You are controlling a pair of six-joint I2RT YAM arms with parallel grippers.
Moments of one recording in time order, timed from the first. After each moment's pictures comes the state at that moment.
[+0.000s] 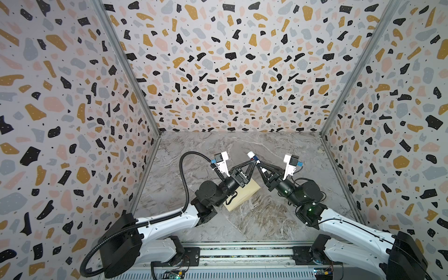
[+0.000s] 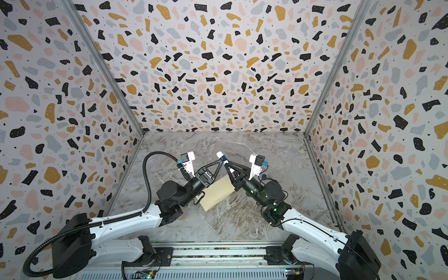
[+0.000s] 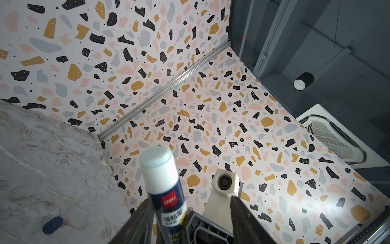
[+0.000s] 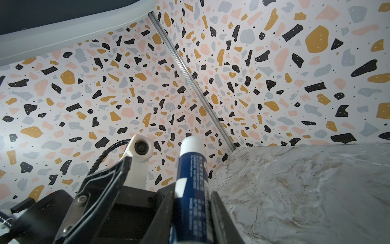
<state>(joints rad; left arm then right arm) -0.95 1.22 0.64 0.95 -0.07 -0.99 0.82 0.99 0.52 0.78 -0.07 0.62</state>
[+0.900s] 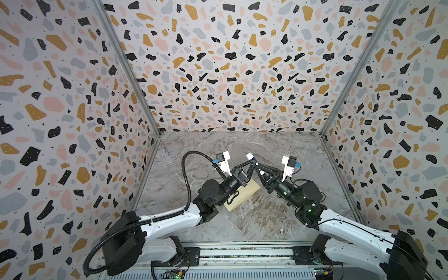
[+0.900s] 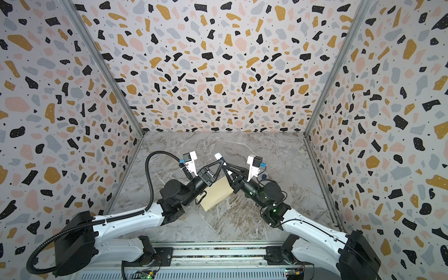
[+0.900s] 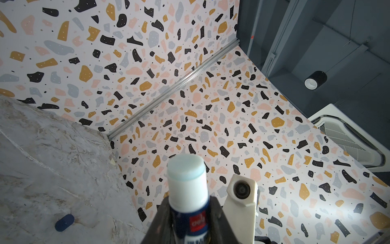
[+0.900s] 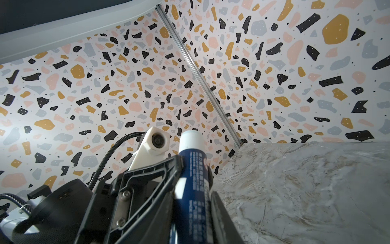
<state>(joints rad) -0.95 1.24 0.66 0.92 -0.09 -0.98 0.84 0.99 0.52 0.78 -0.10 0.62</state>
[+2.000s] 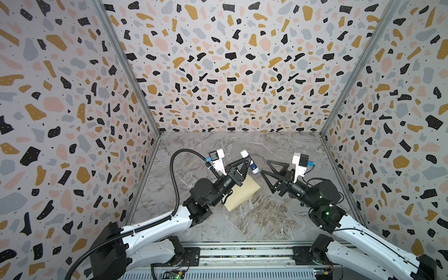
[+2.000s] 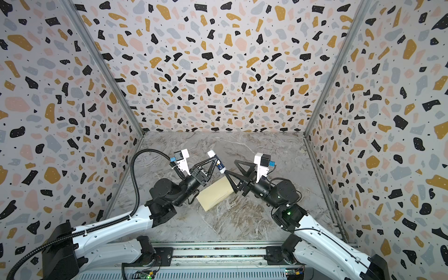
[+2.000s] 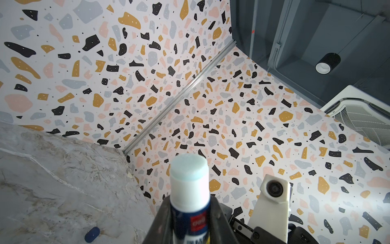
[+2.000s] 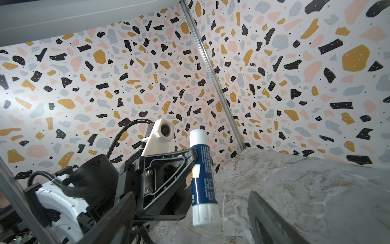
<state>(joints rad) -0.93 1.11 0.69 0.75 -0.10 -0.84 0.76 0.80 0.60 0.50 -0.28 0.57</state>
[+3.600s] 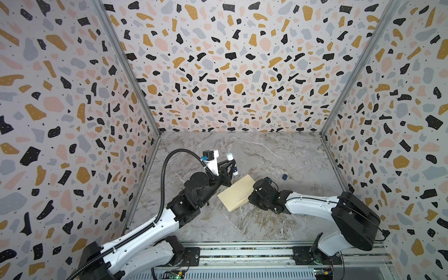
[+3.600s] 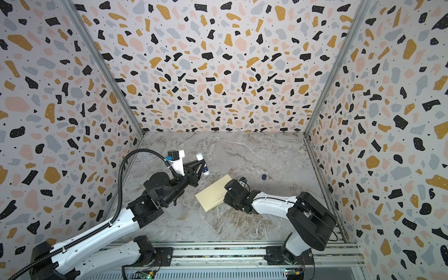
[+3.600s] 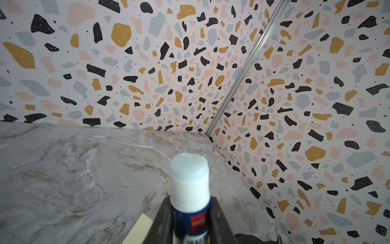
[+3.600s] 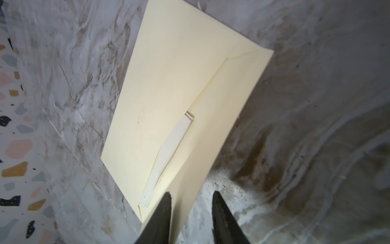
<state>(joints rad) -0.81 0.95 0.72 0.21 -0.19 -0.47 0.88 1.53 0.72 -0.12 0.05 1.21</state>
